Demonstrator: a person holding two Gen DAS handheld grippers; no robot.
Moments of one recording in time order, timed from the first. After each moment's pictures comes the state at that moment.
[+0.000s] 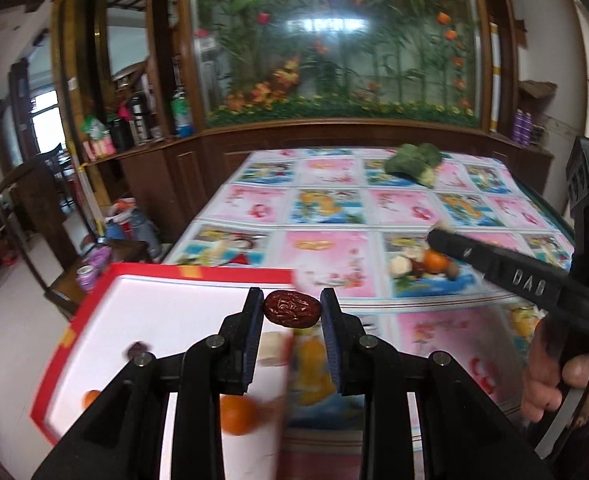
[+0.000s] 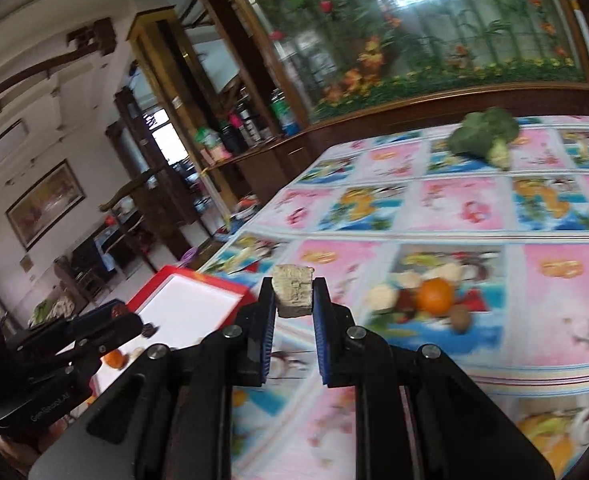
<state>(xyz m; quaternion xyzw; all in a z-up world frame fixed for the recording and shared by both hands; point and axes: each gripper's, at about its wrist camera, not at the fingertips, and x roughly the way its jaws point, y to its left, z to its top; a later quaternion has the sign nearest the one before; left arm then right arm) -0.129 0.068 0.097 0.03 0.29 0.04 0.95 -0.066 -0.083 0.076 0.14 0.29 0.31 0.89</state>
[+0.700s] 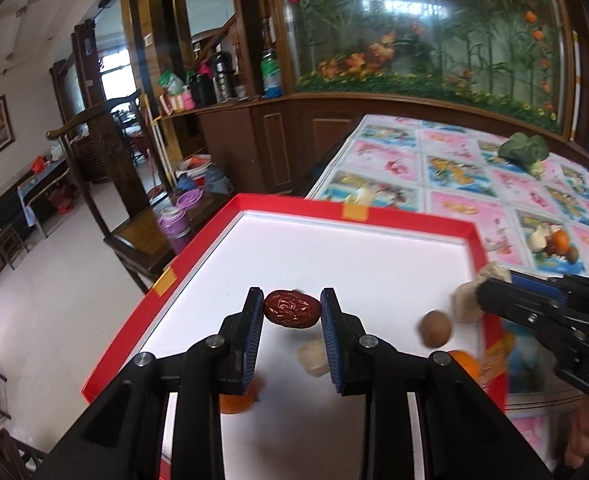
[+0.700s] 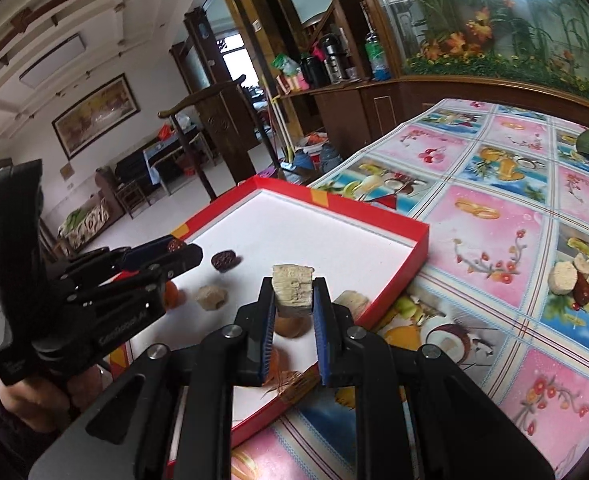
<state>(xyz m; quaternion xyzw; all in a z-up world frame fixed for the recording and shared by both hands) -0.140 0.180 0.052 0.00 0.33 0.17 0.93 -0.095 0.048 0.052 0.02 0.34 0.43 0.84</state>
